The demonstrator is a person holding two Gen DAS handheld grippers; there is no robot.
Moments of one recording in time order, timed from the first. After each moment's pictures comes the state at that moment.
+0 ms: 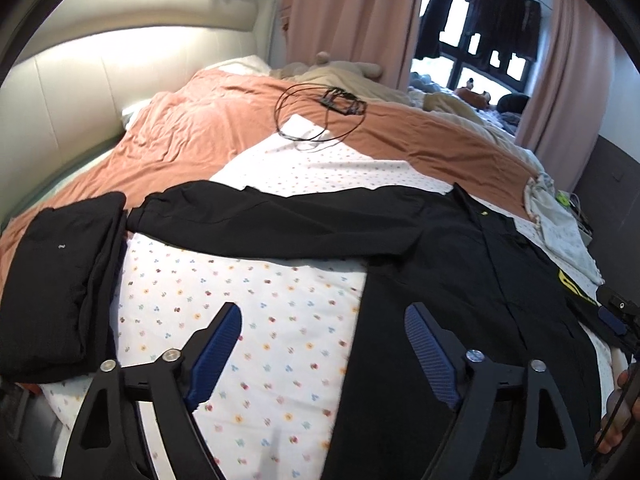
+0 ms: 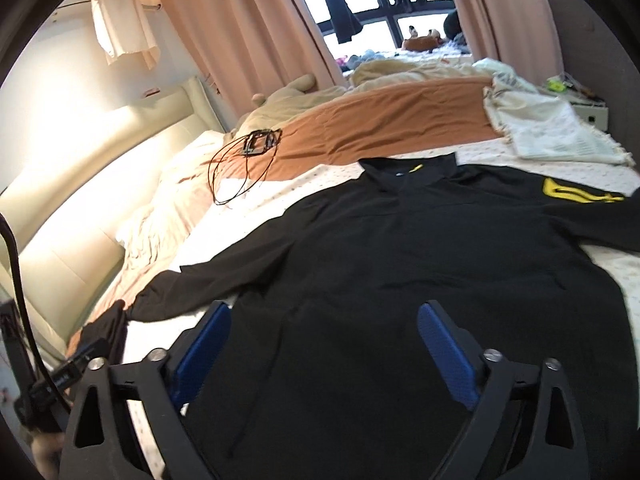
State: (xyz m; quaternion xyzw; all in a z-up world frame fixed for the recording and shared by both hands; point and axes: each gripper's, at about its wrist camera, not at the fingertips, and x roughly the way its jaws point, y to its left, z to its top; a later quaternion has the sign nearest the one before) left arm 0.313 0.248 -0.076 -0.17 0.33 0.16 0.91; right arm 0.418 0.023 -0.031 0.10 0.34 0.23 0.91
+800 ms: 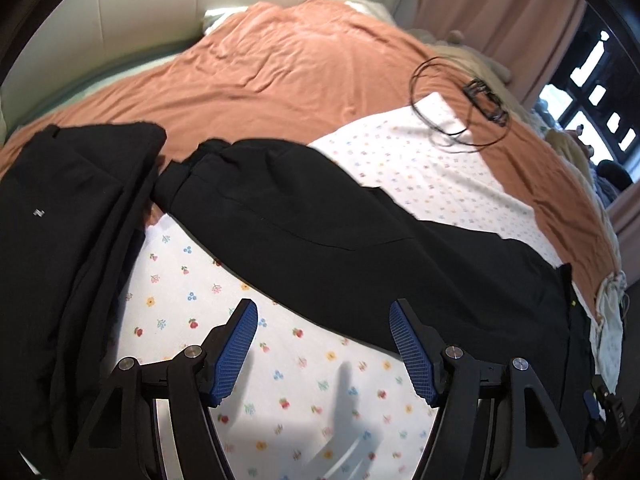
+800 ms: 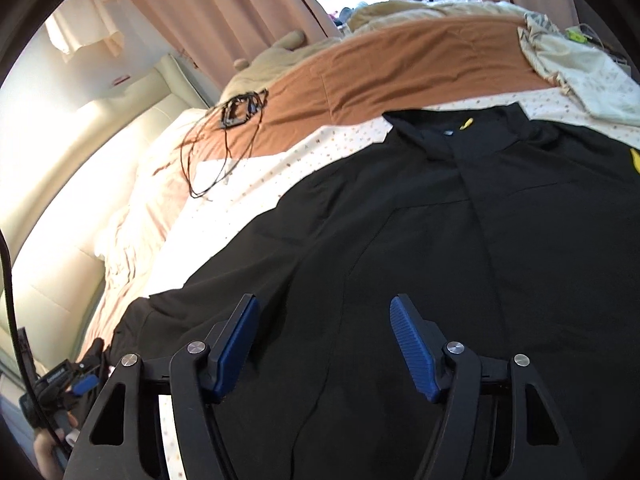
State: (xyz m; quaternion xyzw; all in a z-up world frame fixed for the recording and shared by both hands) left arm 0.409 0.428 -0.149 -0.32 0.39 0.28 0.82; right arm 0.571 0.122 -0.104 0.13 0.41 0.23 0.87
